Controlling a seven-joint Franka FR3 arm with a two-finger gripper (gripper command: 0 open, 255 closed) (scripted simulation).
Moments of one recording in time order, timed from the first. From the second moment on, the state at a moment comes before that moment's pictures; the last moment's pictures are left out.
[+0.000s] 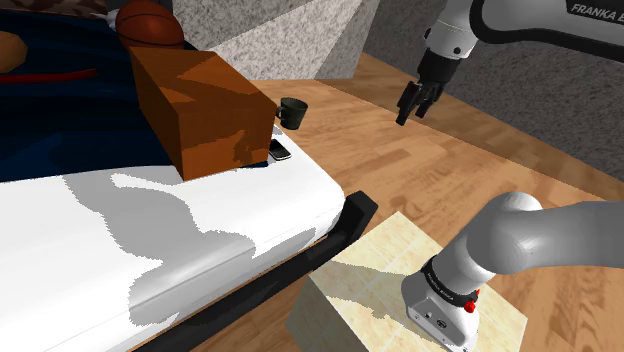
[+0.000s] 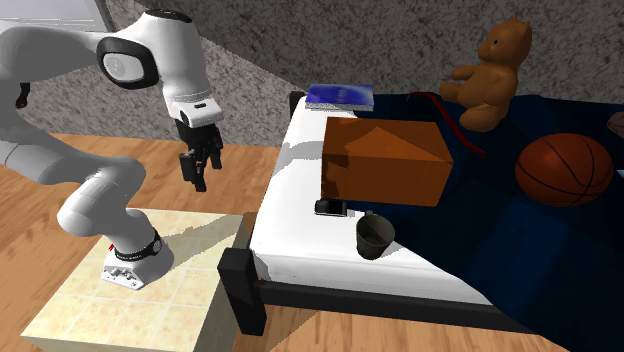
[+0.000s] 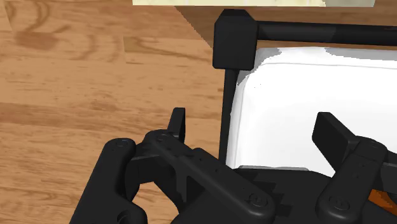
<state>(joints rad) 0.00 -0.80 0.02 -2.41 -0.08 1.62 0.03</state>
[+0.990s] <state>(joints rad) 0.05 -0.35 0.06 -2.29 -0.01 1.94 0.07</state>
